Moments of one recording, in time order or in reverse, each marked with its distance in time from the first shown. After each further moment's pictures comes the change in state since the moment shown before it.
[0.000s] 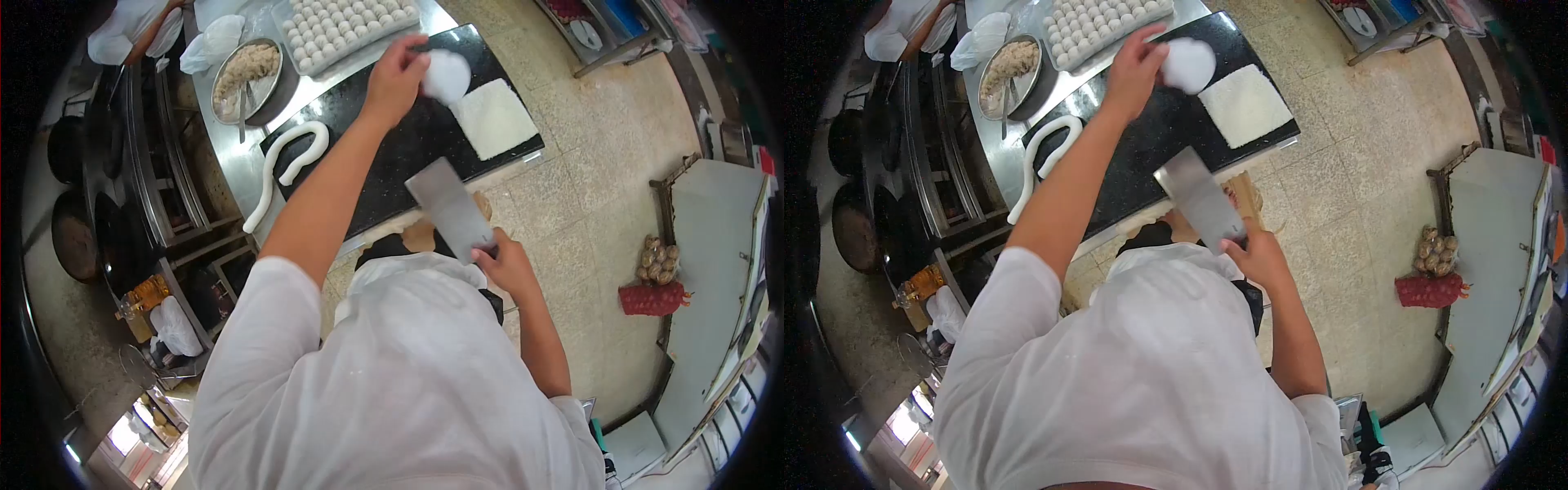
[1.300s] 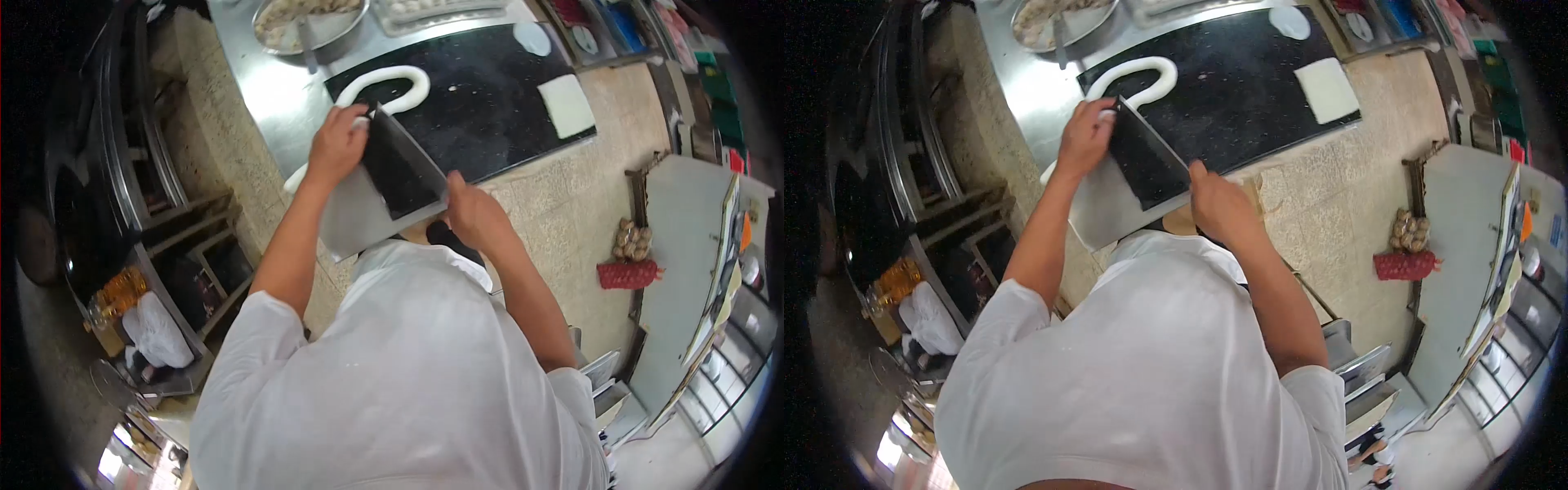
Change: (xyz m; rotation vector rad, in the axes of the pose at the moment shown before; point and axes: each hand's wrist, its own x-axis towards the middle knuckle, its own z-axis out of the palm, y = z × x) left_hand -0.191 -0.096 -0.248 0.593 0.129 0.216; right_hand 0.025 -0.189 0.172 -0.543 -0.001 -0.183
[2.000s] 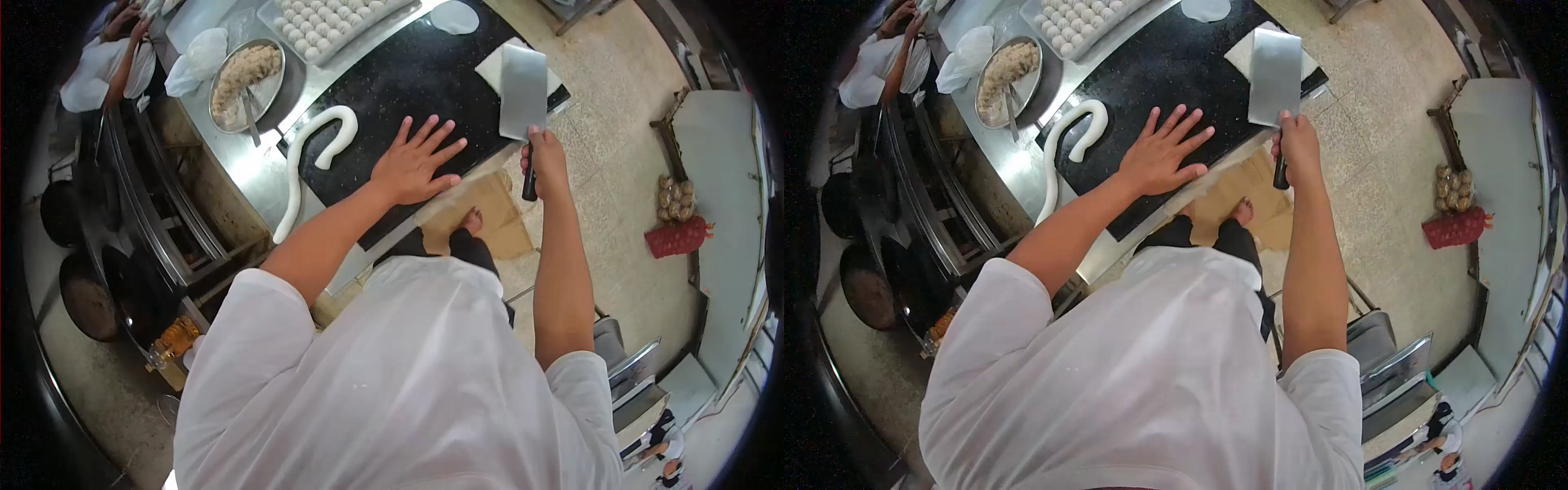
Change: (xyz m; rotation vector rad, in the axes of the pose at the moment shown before) left_hand 0.039 0.120 0.140 0.477 -0.764 0.557; right_hand 0.036 0.212 -0.051 1.241 0.549 0.590
